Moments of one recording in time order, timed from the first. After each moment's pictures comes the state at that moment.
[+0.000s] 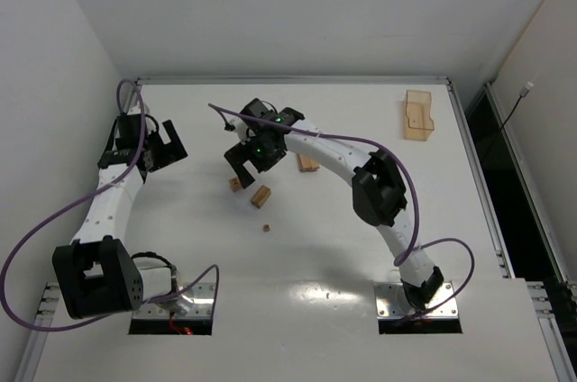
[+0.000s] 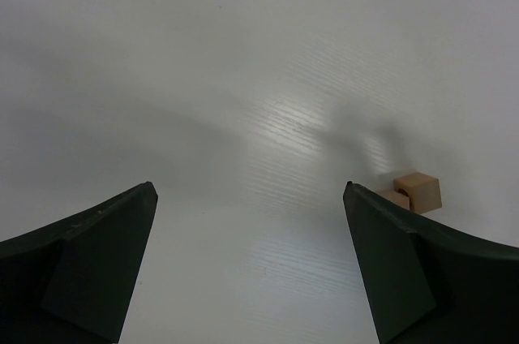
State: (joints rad) left arm 0.17 1.24 0.96 -0.49 -0.02 -0.29; right arm 0.81 2.28 2.05 -0.87 -0.24 0.03
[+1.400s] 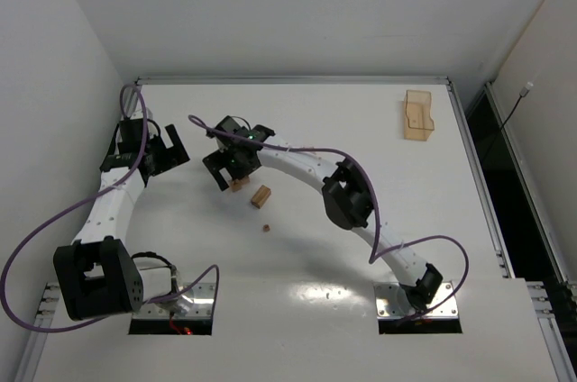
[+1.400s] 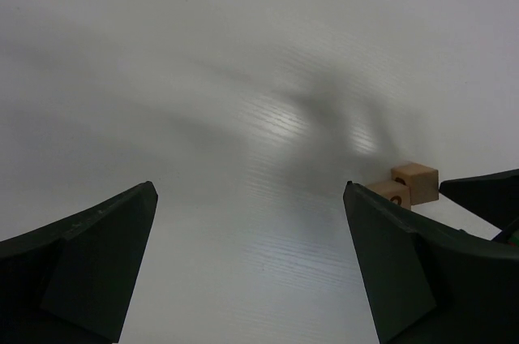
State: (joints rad) left arm 0.17 1.23 0.91 -0.46 0.02 -0.29; right arm 0.89 2.54 2.30 -0.78 -0.05 0.22
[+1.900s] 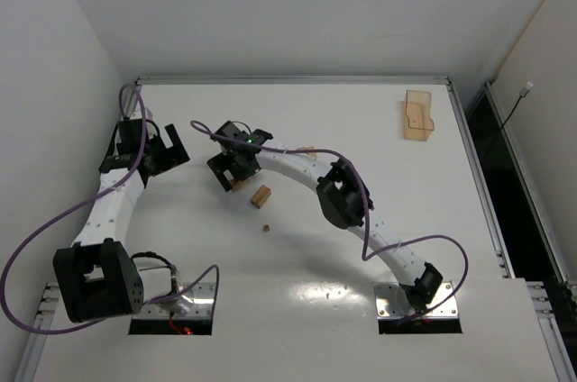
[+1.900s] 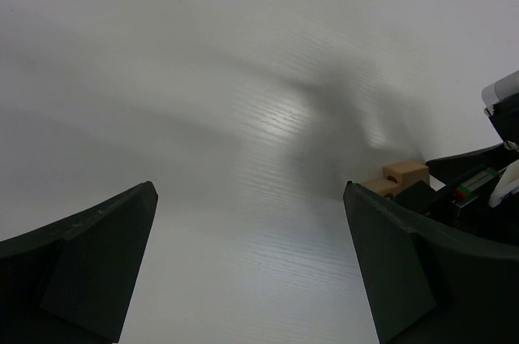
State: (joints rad) left arm 0.18 1.22 0.91 -0.46 0.03 -0.29; right arm 0.89 2.60 2.30 -0.76 0.04 0.21
